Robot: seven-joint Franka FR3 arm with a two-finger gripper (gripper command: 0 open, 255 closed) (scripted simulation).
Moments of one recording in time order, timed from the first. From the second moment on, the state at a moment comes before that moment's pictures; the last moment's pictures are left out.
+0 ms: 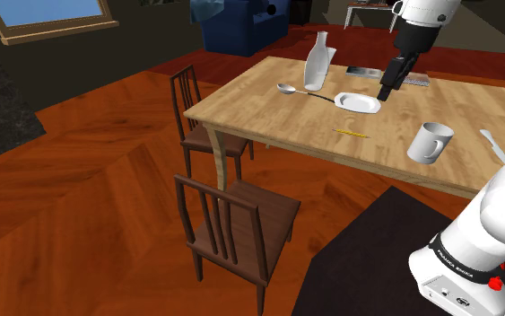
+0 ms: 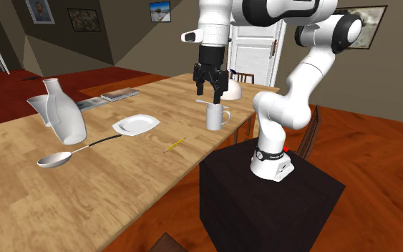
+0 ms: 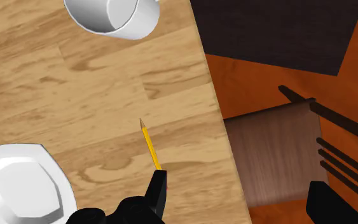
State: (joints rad) arm 0.00 -0.79 -0.06 -2.40 -0.05 1.68 -0.17
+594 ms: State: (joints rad) arm -0.07 -0.87 -0.19 -2.49 -0.15 1.64 -0.30
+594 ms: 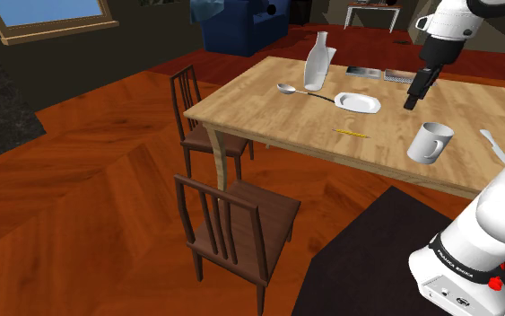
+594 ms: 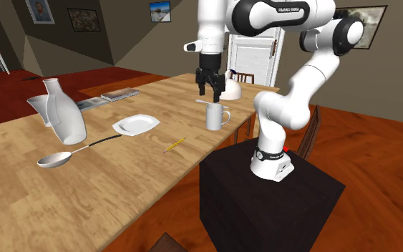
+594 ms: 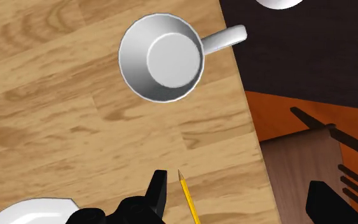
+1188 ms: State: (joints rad) arm -0.18 -0.91 -0.37 -2.56 -0.32 1.63 -0.47
